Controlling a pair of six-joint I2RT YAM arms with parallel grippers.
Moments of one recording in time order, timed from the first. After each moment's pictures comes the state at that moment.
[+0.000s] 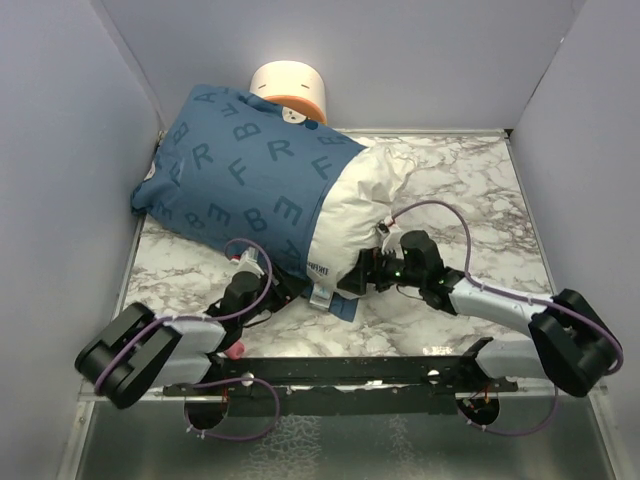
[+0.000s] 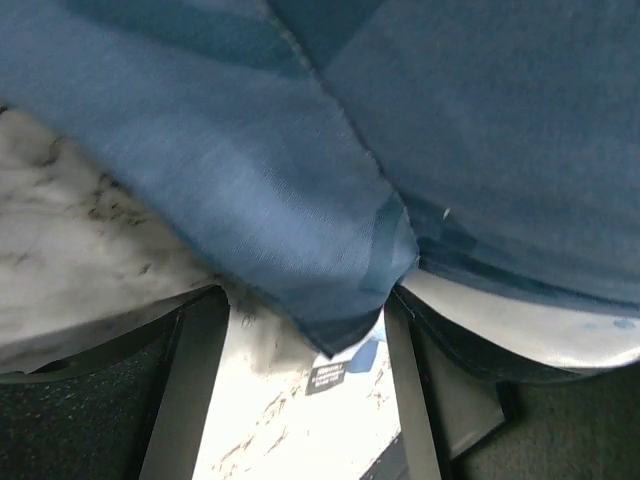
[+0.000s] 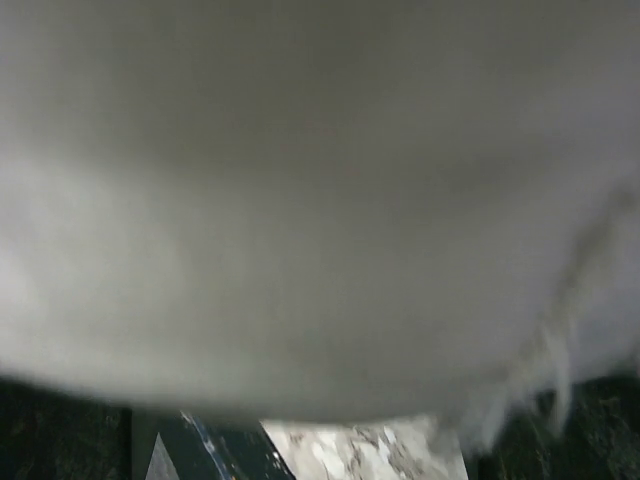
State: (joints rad) left arm -0.63 1.17 0.05 0.70 0.06 -1.16; right arm 0.65 1.23 0.45 0.27 -0.39 0.58
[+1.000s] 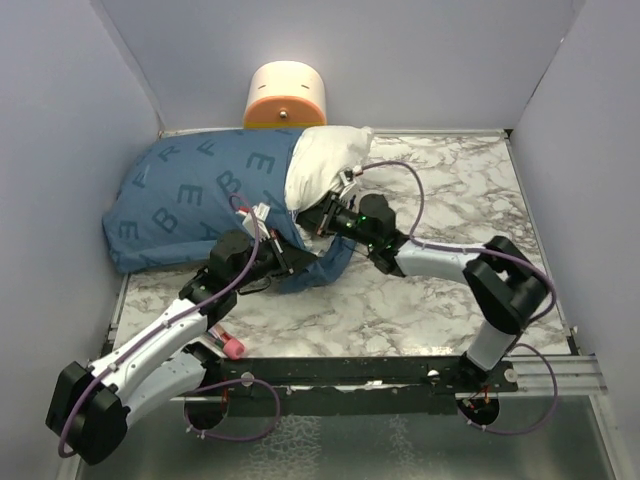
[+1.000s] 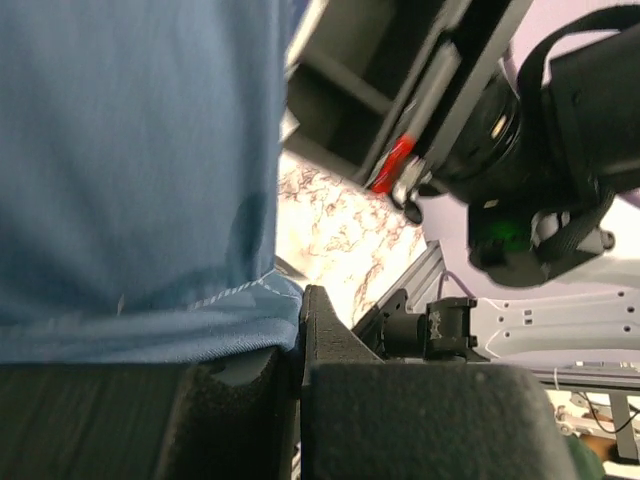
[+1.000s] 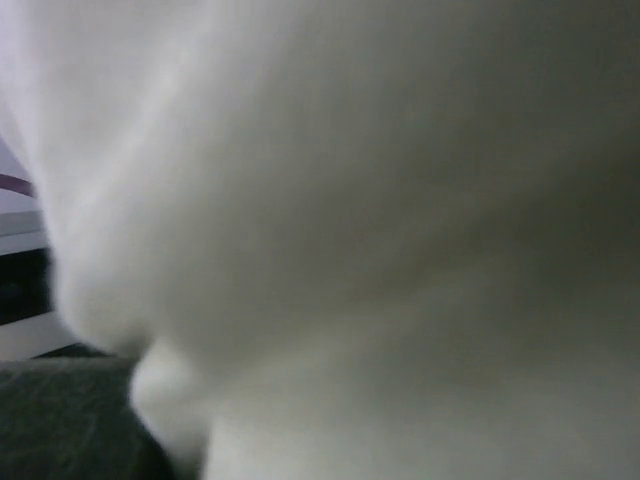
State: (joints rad) left arm -0.60 0.84 0.49 0.11 0.31 -0.95; right arm 0.74 1.69 0.93 0.74 -0.32 0.93
